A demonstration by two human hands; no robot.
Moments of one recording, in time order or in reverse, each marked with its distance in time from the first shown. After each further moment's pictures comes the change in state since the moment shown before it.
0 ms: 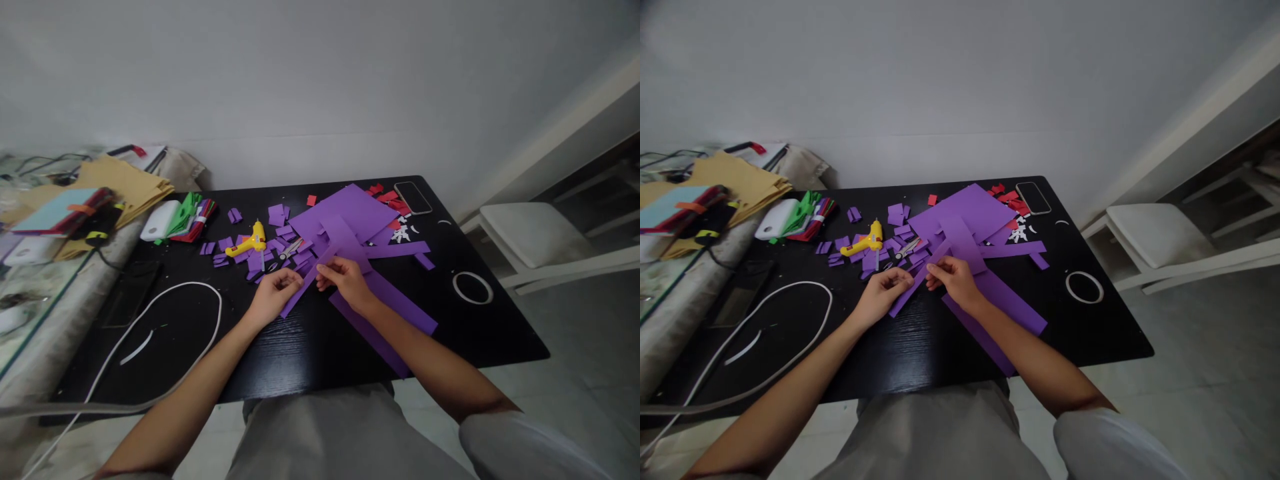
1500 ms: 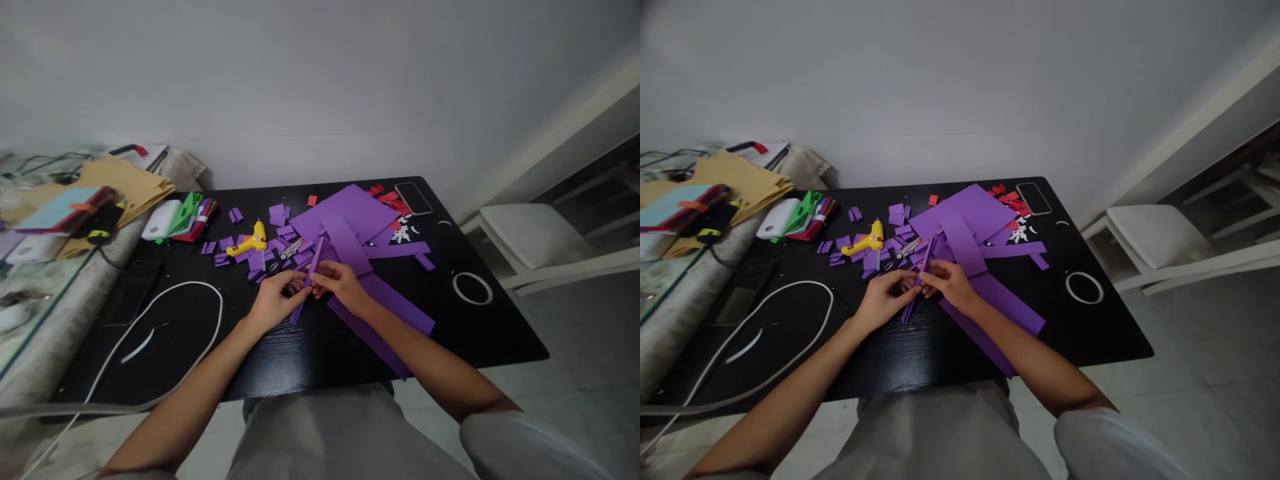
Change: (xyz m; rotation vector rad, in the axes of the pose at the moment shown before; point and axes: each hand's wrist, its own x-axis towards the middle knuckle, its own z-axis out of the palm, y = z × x) left_hand -0.007 -0.008 0.001 0.336 -0.007 0.261; right_hand -0.007 0.001 0.007 0.031 -0.146 0.063
